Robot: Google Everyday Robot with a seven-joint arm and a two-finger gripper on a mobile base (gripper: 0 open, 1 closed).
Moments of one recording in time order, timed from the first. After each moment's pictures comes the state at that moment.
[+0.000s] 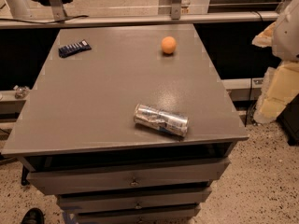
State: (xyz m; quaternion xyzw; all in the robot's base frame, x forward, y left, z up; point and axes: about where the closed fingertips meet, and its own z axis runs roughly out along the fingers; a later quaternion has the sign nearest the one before) arm 0.438 -0.217 0.977 -0.60 0.78 -0.03 0.16
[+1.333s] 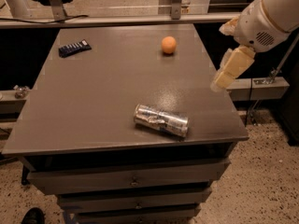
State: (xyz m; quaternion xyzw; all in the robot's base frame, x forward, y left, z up) arm 0.543 -0.177 0.954 -0.59 0.76 0.05 0.28
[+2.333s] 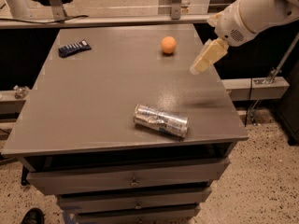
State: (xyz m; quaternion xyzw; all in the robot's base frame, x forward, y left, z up) arm 0.636 -0.157 0.937 -0.55 0.75 0.06 0.37
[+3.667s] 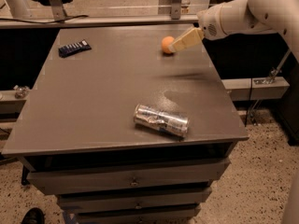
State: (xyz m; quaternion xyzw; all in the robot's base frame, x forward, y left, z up) arm 0.750 -0.133 0.925 -0.43 0.75 0.14 0.49
